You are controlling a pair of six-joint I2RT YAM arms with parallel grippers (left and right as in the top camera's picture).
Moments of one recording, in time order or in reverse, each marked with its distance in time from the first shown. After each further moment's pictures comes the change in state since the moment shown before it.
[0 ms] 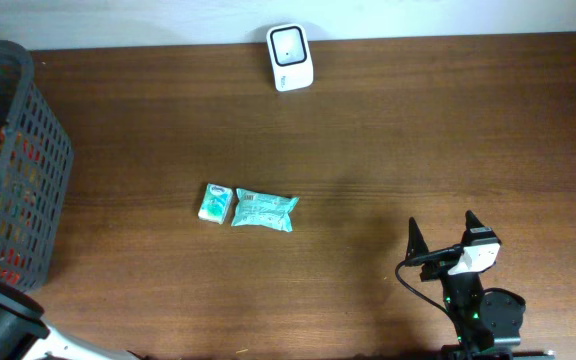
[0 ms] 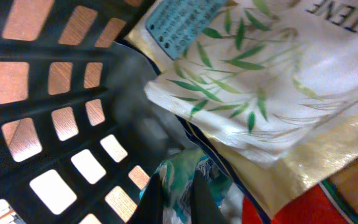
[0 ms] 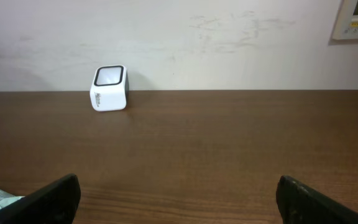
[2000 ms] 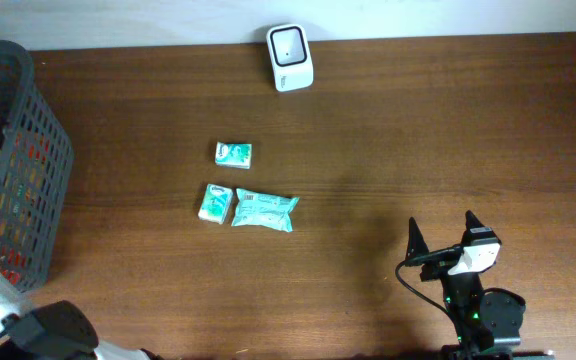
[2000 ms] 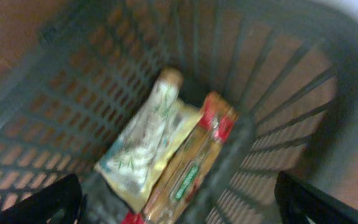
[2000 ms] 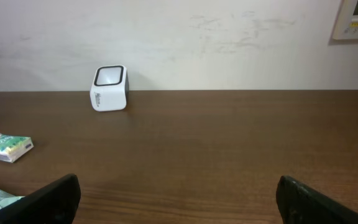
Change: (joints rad) left arm -0.328 -0.275 0.426 -0.183 0.209 -0.160; right arm 0.000 0.000 0.000 0.000 0.000 0.000
